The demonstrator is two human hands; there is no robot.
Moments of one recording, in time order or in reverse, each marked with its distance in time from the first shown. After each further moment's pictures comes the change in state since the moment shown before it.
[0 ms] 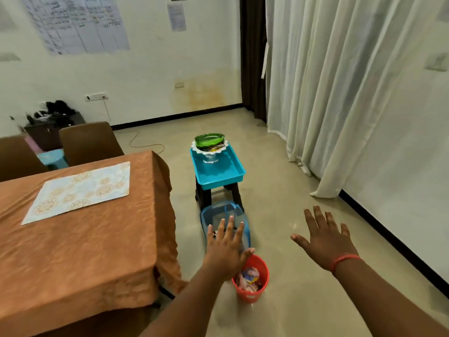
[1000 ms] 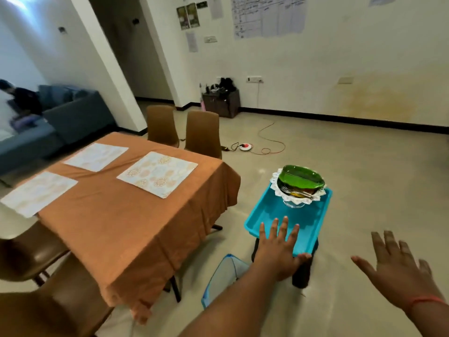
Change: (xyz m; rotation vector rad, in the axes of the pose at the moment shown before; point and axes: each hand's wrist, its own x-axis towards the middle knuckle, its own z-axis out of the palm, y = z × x) left_hand 0.545 0.019 -0.054 -0.065 -0.017 -0.671; right_hand 0.683 0.057 -0.101 -0.086 -0.086 -0.571
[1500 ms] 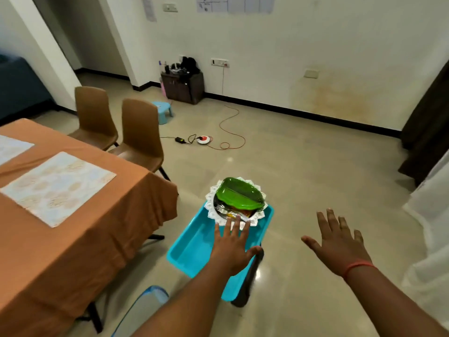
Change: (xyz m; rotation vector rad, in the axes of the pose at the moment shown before) left_hand 0.280 0.053 0.034 -0.051 -0.013 -0.113; right_hand 0.300 0.093 -0.052 -0.070 -0.058 -0.136
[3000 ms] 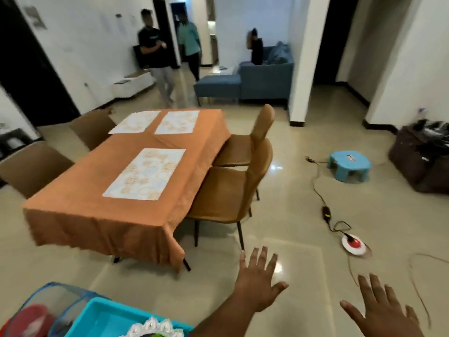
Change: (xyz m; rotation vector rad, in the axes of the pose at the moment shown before) left_hand 0.682 -0.183 -0.134 -0.212 0.100 -1.036; right_hand 0.920 -0.244 -0.203 -0.356 -0.040 -0.922
